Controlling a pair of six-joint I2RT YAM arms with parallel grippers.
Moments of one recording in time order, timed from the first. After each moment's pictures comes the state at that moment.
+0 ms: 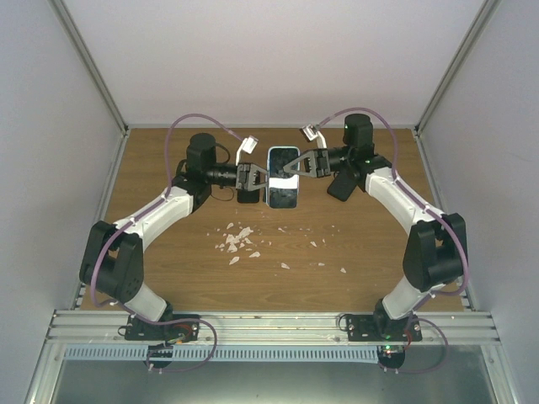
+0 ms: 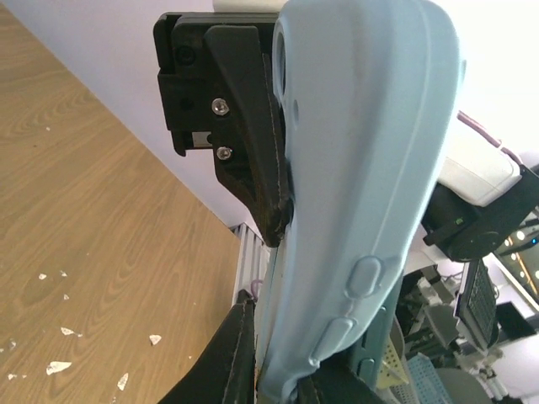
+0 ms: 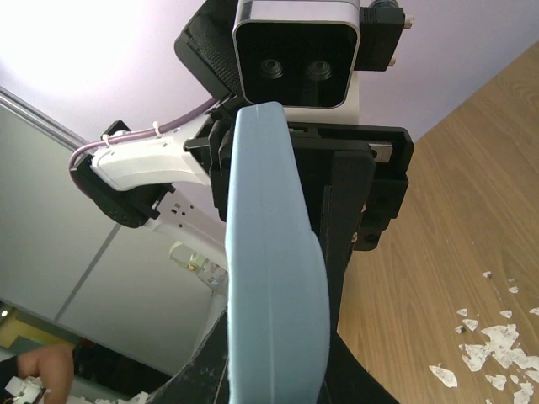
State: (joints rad) left arm -0.39 1.56 1.10 0.30 1.21 -0.72; right arm 0.30 1.65 1.30 0.00 -1.48 0.51
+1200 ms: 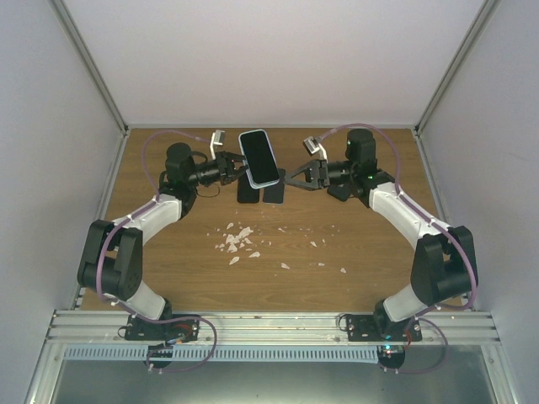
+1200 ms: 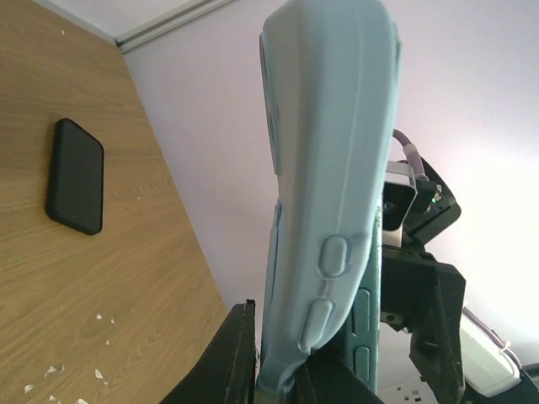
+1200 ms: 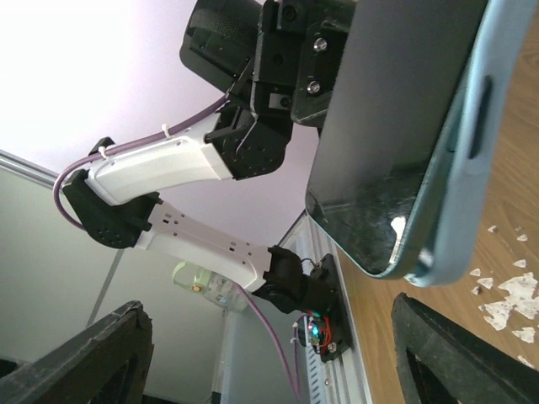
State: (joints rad) left arm -0.23 1.56 0.93 0.64 0.99 -1.16; right arm 0.31 1.54 1.12 0.08 -1.37 0.69
